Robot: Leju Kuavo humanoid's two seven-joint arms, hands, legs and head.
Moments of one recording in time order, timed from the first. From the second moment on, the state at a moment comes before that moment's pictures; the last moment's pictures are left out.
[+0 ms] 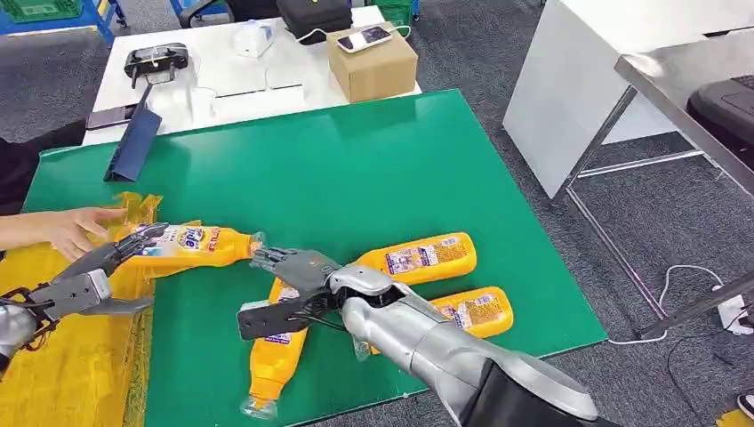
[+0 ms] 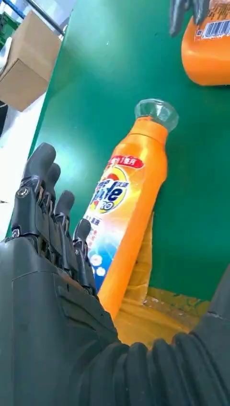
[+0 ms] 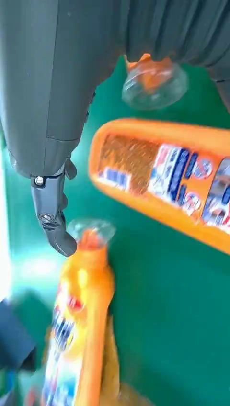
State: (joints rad) left arm -0.40 0.67 -0.36 -1.05 -0.29 -0.34 -0.70; right arm -0.81 0.37 1.15 -0.49 0.43 0.00 -0.18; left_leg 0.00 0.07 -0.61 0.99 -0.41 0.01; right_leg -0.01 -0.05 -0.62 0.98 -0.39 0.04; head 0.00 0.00
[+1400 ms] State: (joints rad) left arm -0.62 0.53 -0.48 -0.94 -0.31 -0.39 -0.70; right arm -0.87 0.36 1.26 -0.45 0.68 0.19 -0.25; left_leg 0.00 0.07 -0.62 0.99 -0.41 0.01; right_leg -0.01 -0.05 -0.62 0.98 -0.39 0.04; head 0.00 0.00
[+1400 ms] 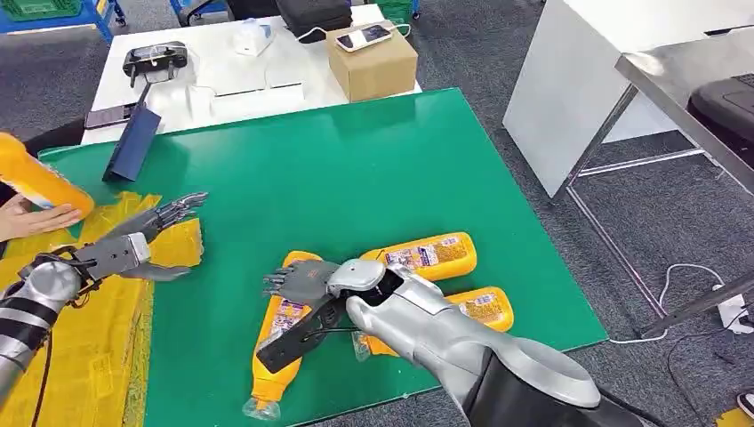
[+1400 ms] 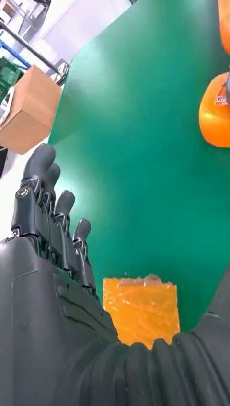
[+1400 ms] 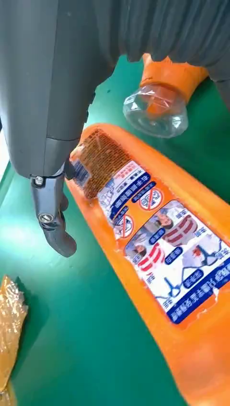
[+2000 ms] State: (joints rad) left arm -0.68 0.47 -0.57 -0.90 -0.29 -0.39 -0.70; right arm -0.85 0.37 1.38 -0.43 0.81 0.15 -0.12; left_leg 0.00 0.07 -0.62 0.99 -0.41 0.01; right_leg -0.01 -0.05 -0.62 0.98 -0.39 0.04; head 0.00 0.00
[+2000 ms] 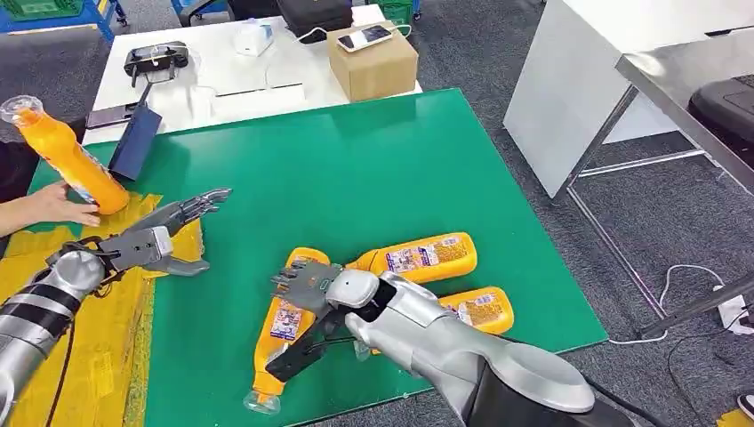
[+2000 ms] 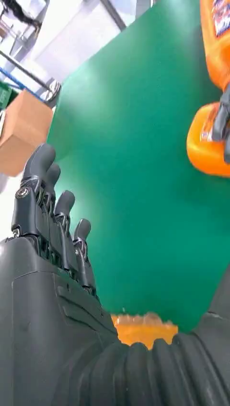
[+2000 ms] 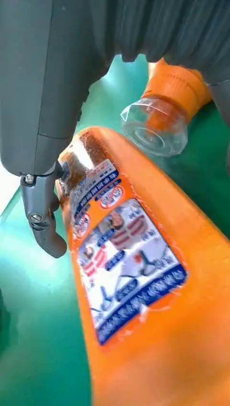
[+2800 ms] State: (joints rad) left arm -0.81 0.38 -0.69 -0.83 -0.27 -0.37 -0.70; right arm -0.79 0.38 1.50 -0.37 1.02 0.16 -0.03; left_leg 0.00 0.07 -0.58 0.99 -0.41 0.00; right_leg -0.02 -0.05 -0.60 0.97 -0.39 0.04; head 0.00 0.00
